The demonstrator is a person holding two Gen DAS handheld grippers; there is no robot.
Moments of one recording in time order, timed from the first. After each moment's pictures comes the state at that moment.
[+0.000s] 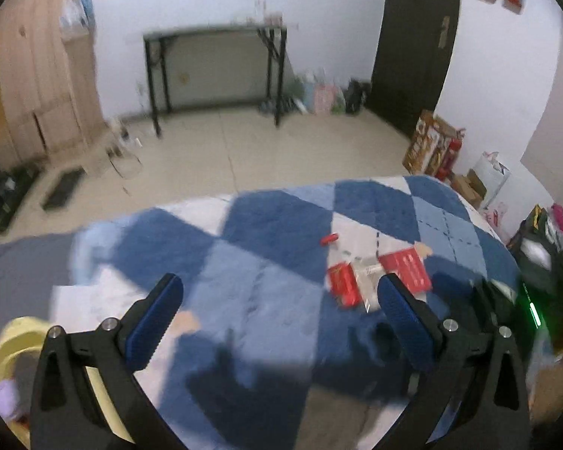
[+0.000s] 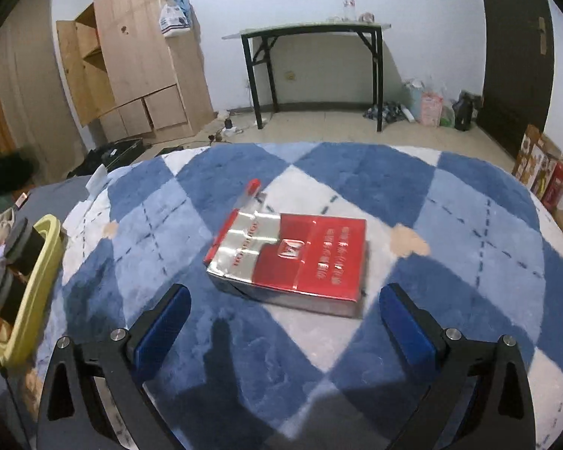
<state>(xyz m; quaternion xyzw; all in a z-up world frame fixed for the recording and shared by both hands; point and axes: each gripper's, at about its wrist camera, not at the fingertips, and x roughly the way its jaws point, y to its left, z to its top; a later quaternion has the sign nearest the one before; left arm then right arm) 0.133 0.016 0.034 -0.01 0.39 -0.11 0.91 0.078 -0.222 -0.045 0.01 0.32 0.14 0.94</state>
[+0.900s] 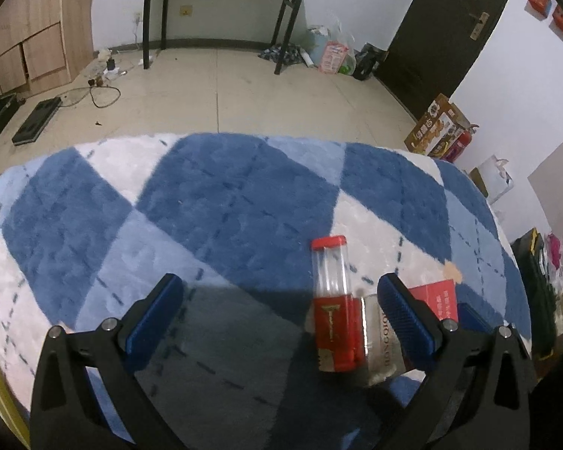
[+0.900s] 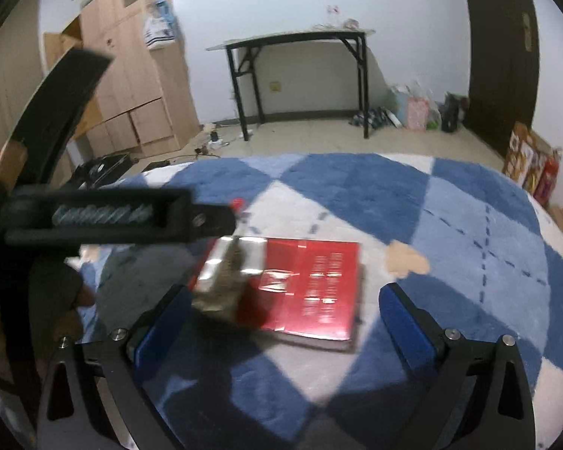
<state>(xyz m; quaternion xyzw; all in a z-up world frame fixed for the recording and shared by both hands) 0.192 -0.008 -0.031 -0.08 0.47 -0.12 0.87 0.104 -0.206 -0.050 0.02 0.31 0.13 0.94</state>
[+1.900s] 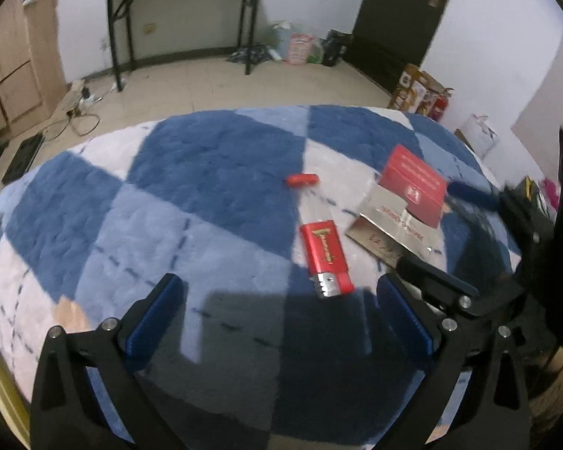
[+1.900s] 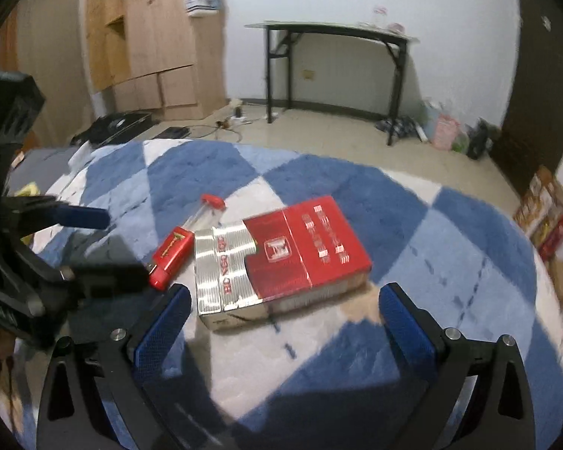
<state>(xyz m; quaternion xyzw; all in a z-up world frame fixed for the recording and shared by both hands) 0.156 -0.022 -0.043 0.00 0.46 -0.17 0.87 0.138 -0.236 -0.046 -0.08 0.32 0.18 0.93</state>
